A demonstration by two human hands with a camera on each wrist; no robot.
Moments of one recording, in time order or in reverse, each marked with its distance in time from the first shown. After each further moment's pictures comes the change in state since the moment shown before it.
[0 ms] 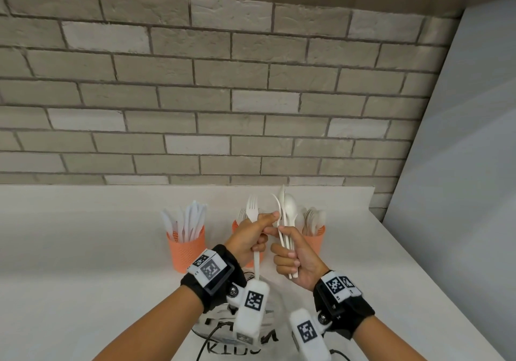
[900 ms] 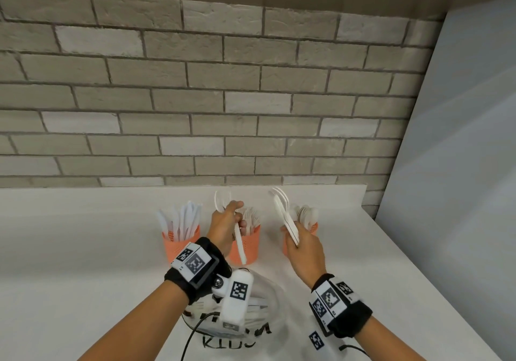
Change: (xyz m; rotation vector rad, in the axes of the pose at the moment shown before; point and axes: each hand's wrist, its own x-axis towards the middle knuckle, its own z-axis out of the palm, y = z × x) left_hand -0.002 0.012 -0.015 -0.159 0.360 0.097; right_hand -0.011 0.009 -0.023 -1.297 0.665 -0.571
